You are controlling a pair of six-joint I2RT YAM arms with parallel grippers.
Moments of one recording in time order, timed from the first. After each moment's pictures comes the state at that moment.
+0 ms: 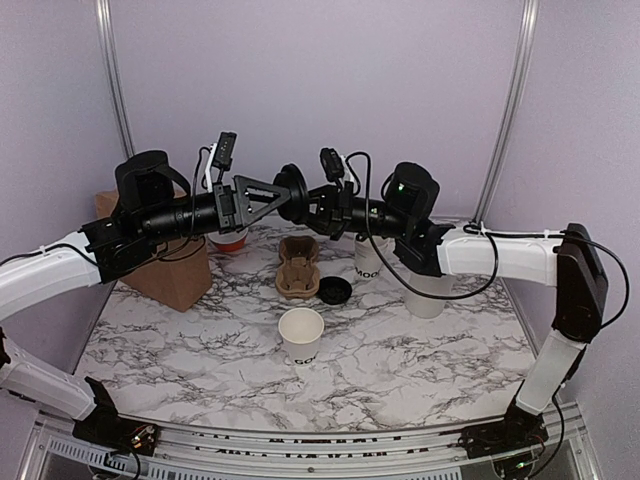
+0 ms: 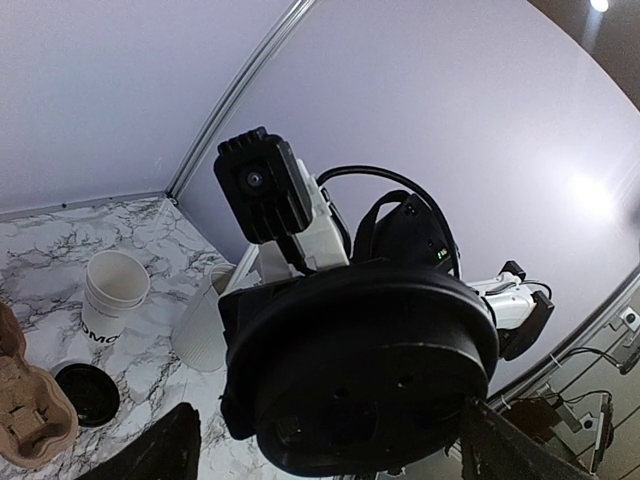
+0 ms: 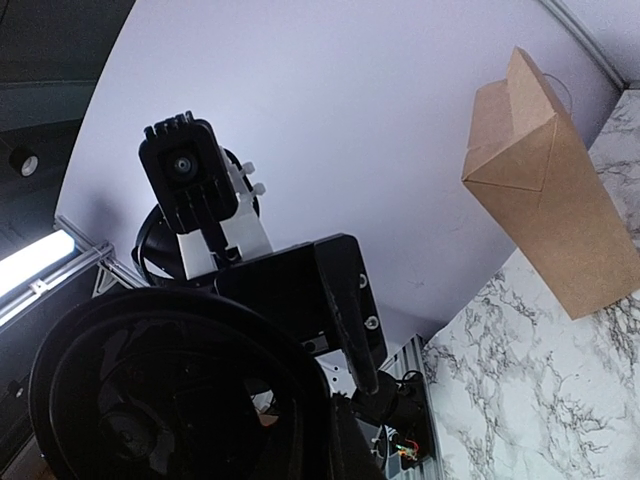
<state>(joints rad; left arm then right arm) -0.77 1.26 1.10 0.16 0.44 -0.66 0.78 1.74 1.28 0.70 -0.77 1.13</state>
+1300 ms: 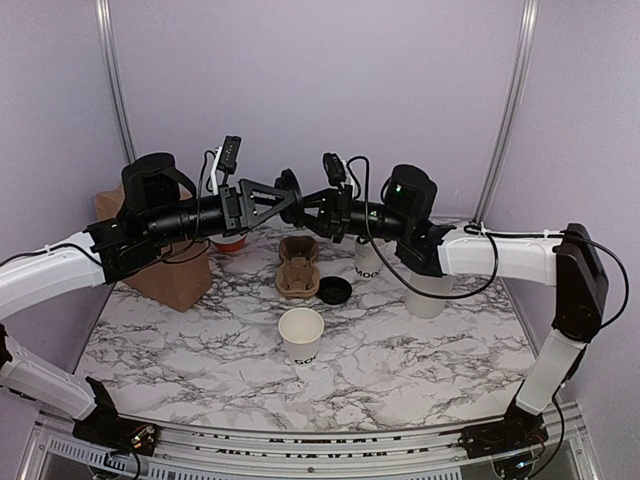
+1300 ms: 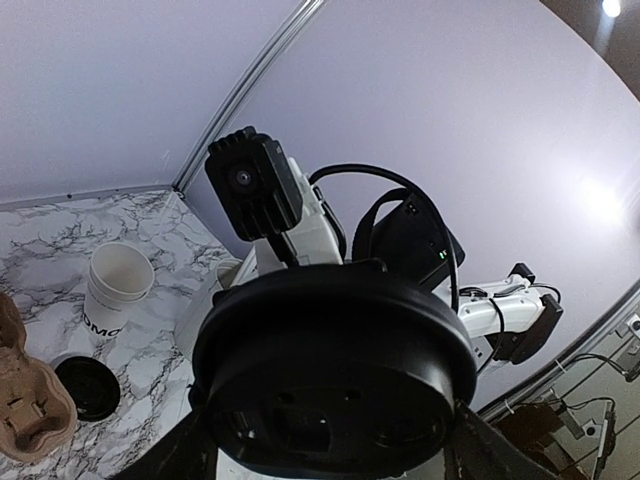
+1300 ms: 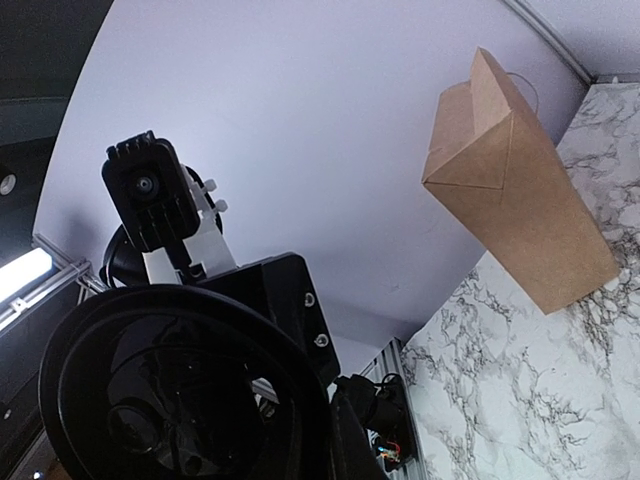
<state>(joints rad) -0.78 1.28 1.10 0.16 0.41 -0.67 0.77 1.73 1.26 0.65 -0.75 1.11</state>
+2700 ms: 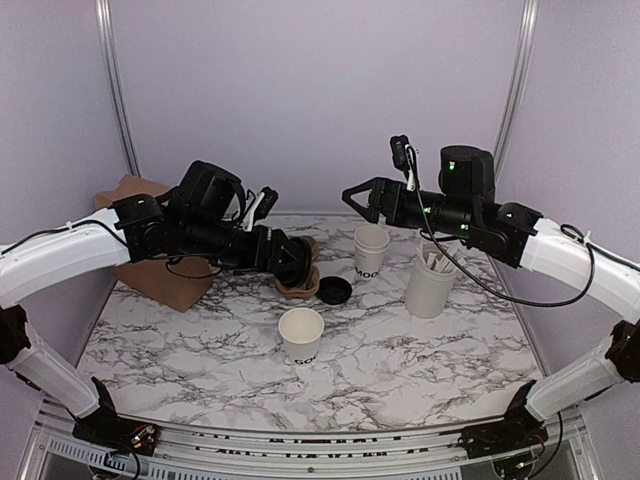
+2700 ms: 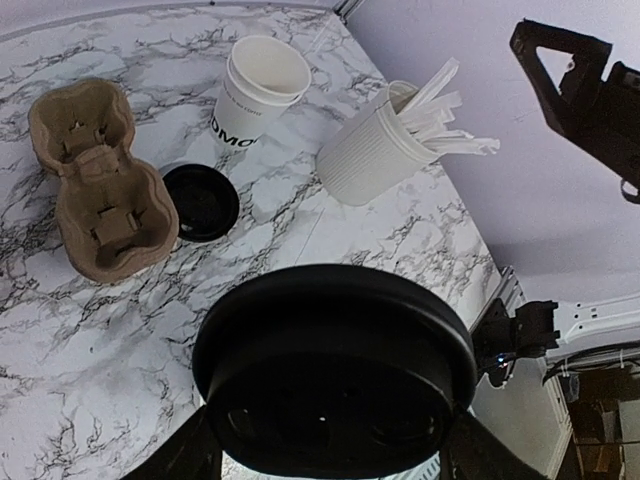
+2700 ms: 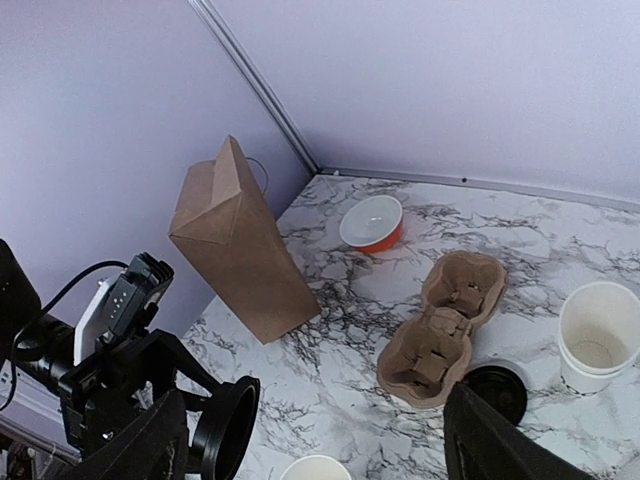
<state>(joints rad) -0.87 1.44 1.34 -0.53 0.21 -0.58 0.74 1.33 1.25 -0.13 -0.16 0.50</state>
